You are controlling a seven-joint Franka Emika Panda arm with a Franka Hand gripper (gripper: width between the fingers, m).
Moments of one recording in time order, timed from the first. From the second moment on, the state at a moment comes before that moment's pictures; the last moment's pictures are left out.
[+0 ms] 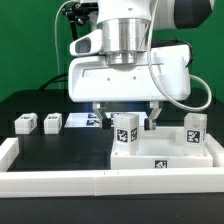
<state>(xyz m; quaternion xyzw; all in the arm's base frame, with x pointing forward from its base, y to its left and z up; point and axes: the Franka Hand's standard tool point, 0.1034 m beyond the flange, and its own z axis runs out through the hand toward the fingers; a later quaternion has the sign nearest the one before) 0.578 -0.001 0.068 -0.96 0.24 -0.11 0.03</state>
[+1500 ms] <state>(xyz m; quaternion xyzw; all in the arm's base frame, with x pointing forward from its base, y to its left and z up) 0.577 0.001 0.069 -0.81 0.57 -0.10 0.07</state>
